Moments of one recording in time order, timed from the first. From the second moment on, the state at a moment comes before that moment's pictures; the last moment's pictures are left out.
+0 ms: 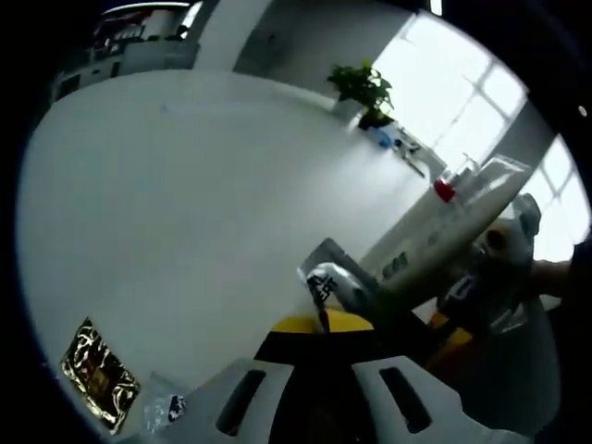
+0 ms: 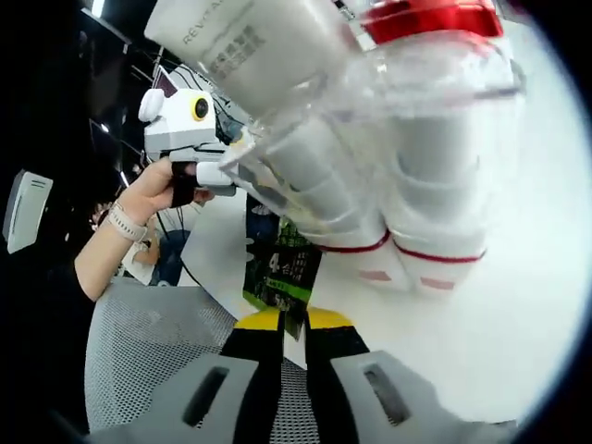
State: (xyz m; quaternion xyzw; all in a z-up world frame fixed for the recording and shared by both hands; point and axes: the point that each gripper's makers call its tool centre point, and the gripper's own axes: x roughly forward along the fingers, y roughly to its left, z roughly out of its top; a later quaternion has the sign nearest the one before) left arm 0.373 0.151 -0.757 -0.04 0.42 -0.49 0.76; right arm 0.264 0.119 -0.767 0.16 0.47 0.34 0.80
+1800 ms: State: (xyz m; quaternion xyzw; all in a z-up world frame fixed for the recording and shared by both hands) left arm 0.373 0.147 -0.771 -0.01 0.42 -0.49 0.77; right arm 0.290 0.148 -0.780 -0.20 0.39 0.39 0.81
